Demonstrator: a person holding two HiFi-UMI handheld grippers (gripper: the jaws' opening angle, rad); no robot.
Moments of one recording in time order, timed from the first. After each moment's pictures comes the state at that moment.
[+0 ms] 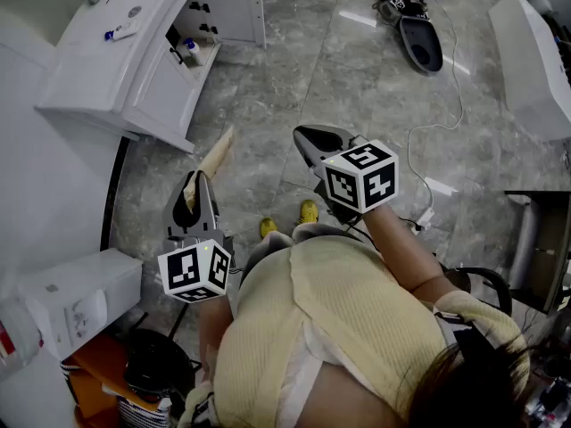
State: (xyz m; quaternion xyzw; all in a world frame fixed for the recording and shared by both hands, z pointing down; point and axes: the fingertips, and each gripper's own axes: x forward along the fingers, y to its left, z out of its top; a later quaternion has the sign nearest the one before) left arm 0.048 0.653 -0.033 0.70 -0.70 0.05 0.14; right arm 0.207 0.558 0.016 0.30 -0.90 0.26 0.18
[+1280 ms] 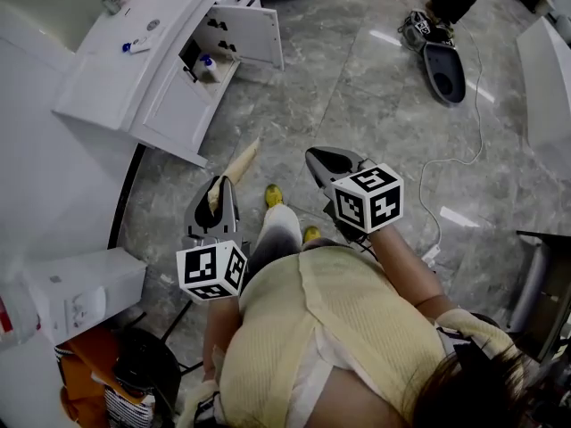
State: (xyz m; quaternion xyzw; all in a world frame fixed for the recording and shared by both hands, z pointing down) left arm 0.117 0.571 -0.021 0.69 -0.70 0.07 0.15; right arm 0.254 0.489 0.032 0.26 -0.91 0.27 0.17
